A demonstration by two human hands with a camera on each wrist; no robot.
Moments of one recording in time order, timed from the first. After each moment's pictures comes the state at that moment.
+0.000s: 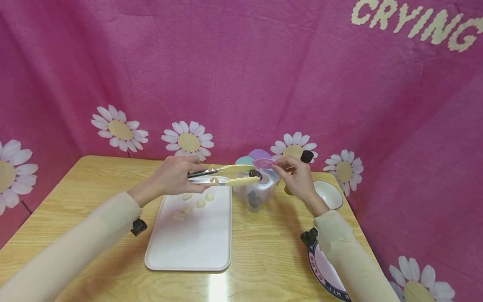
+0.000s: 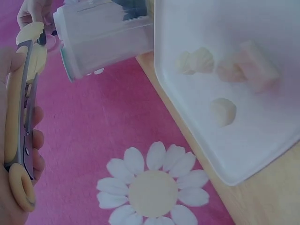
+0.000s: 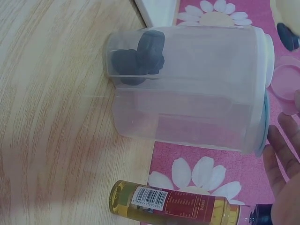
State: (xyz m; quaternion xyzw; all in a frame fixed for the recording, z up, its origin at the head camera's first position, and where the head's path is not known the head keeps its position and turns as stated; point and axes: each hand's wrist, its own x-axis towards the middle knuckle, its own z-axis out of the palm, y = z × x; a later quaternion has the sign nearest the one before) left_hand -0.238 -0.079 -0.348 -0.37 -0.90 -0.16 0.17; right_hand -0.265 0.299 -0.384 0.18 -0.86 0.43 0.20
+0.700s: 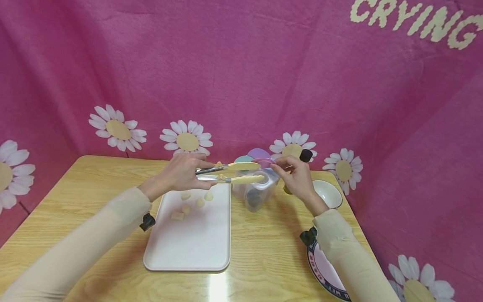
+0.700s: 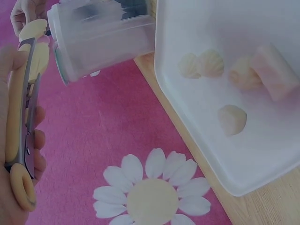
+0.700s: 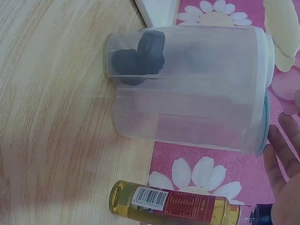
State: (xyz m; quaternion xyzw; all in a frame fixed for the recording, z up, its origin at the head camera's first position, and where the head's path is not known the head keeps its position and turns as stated) left_hand -0.253 -0.059 -0.348 -0.37 -0.90 -0.16 0.15; right_hand -0.265 0.300 -0.385 0.18 -0.87 0.42 0.20
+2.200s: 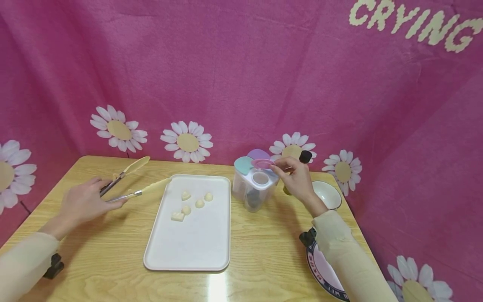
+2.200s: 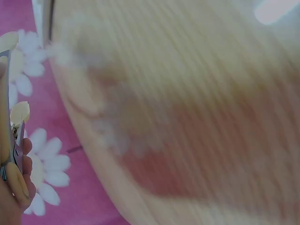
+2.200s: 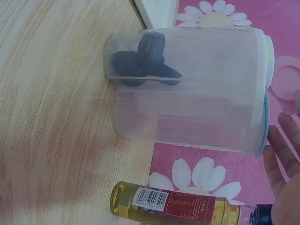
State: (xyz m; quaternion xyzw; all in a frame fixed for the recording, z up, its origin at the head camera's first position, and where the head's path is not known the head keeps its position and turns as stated) left_hand -0.193 -0.271 -0.432 -0.06 -0.98 -0.12 0.12; right_hand -0.264 0.300 -0.385 0.18 -0.87 0.42 0.20
